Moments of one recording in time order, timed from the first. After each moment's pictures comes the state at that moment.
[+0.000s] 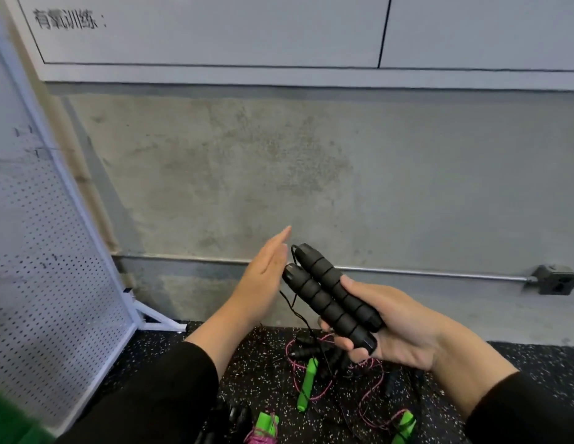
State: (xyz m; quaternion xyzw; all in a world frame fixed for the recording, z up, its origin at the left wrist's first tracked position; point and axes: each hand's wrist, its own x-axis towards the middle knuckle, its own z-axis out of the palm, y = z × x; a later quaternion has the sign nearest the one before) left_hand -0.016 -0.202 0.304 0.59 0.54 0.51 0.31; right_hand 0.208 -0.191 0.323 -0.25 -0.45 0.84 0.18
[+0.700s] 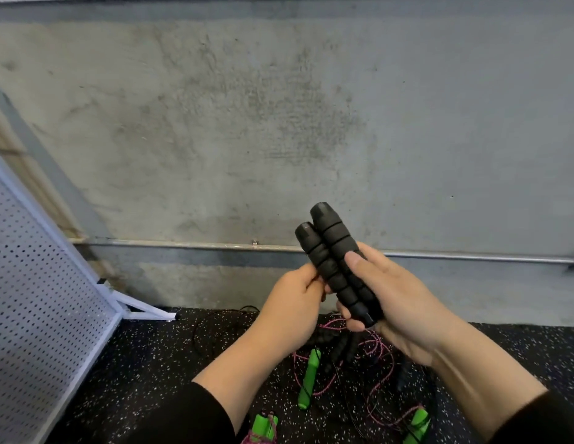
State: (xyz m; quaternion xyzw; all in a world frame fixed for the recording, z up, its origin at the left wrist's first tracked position) left_hand 0.024 -0.128 0.252 0.59 0.61 0.40 0.35; right_hand 0.182 -0.101 0.278 -0.31 -0.52 0.72 0.35
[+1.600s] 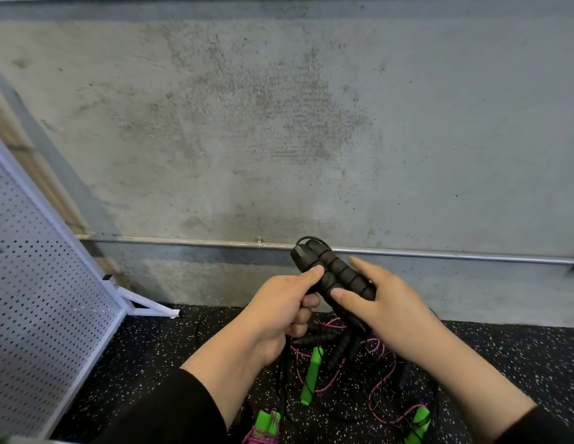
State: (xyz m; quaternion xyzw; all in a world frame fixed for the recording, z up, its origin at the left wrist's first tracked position) left_hand 0.007 -0.134 0.251 0.33 0.55 0.45 0.62; right_hand 0.182 -0.104 0.257 -0.50 -0.75 0.35 0.27
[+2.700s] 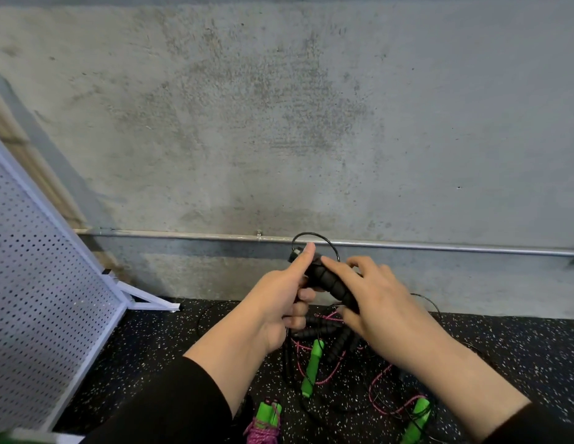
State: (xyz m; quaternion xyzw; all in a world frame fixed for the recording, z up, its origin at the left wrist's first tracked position) left_hand 0.005 -0.127 0.248 0.26 0.58 0.43 0.65; right_hand 0.185 -0.102 0.230 -0.45 -0.88 0.08 0.14
